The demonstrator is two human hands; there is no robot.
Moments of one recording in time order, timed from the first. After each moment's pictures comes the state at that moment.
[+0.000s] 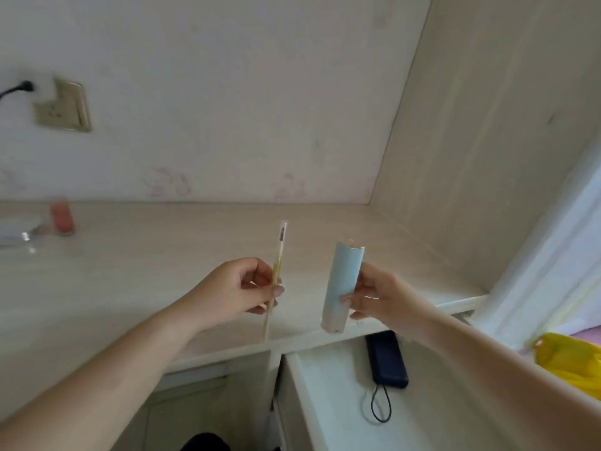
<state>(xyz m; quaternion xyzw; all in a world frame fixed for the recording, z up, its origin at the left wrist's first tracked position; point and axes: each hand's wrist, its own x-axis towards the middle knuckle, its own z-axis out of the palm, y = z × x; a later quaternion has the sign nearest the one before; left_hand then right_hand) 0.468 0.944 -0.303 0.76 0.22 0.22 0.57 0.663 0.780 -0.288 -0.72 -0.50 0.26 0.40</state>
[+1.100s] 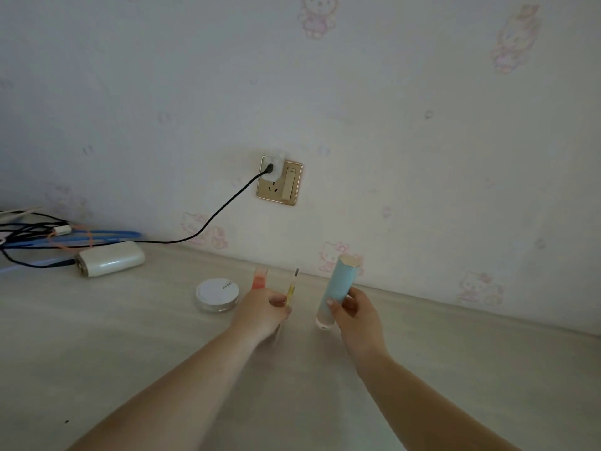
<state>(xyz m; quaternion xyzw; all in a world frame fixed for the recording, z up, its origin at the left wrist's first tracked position) 0.346 1.217 -0.335 0.69 0.53 0.34 0.36 0.502 1.154 -0.331 -0.66 -0.44 0.26 0.55</state>
